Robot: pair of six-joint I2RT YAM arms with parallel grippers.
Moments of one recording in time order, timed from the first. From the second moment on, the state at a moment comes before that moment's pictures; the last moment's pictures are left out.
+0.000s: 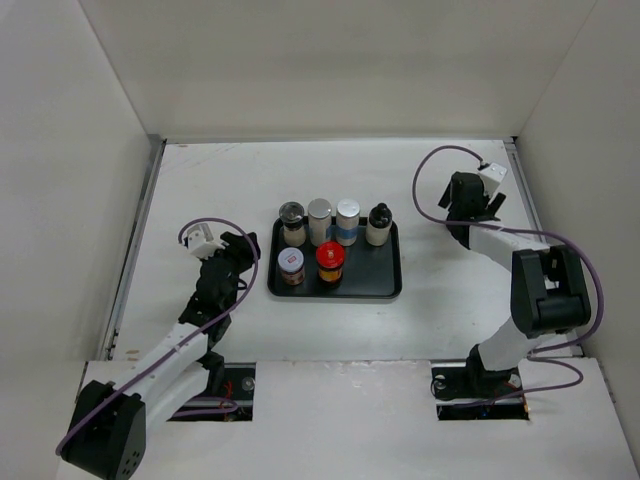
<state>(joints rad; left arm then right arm) -0.38 0.81 0.20 0.48 -0.41 -0.73 0.12 1.60 0.90 0.16 0.63 0.40</state>
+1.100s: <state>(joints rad) -0.38 0.80 0.19 0.48 -0.44 -0.73 0.89 1.08 0.58 0.07 0.80 0.43</state>
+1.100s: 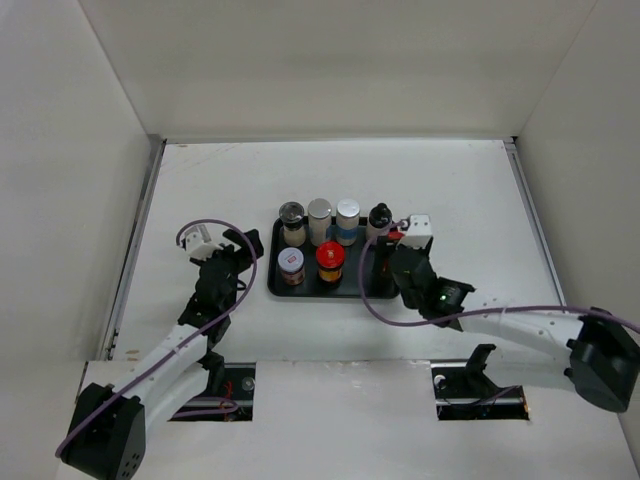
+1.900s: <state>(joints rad) -0.38 0.87 0.32 0.28 -0.50 -0.72 0.94 1.28 0.58 0.35 0.77 0.39</state>
